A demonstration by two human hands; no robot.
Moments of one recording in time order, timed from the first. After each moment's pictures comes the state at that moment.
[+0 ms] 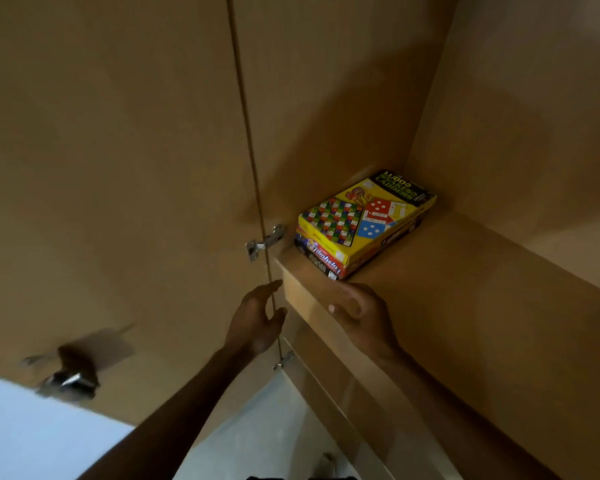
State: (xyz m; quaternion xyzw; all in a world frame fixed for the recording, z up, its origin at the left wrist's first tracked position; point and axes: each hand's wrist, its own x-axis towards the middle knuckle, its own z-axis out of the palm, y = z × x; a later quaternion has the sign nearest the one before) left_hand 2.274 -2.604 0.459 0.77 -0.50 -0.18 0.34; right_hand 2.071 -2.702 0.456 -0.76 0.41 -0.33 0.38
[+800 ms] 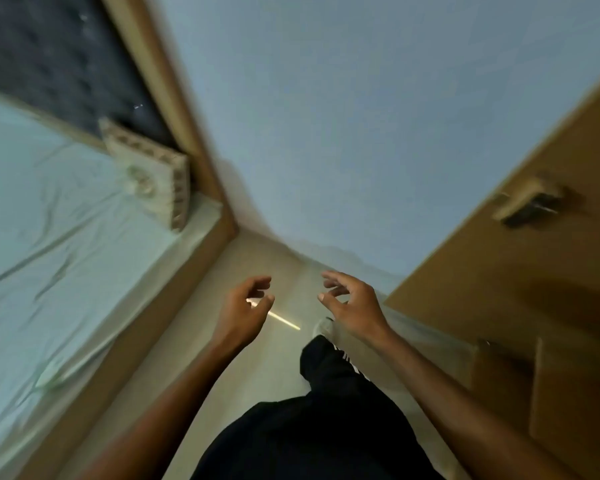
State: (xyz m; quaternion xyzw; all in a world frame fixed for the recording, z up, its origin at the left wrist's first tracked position) left_hand 2.227 -1.951 0.402 0.86 0.11 -0.06 0.50; right_hand 2.247 -2.176 0.405 -0.85 0.01 0.12 0.52
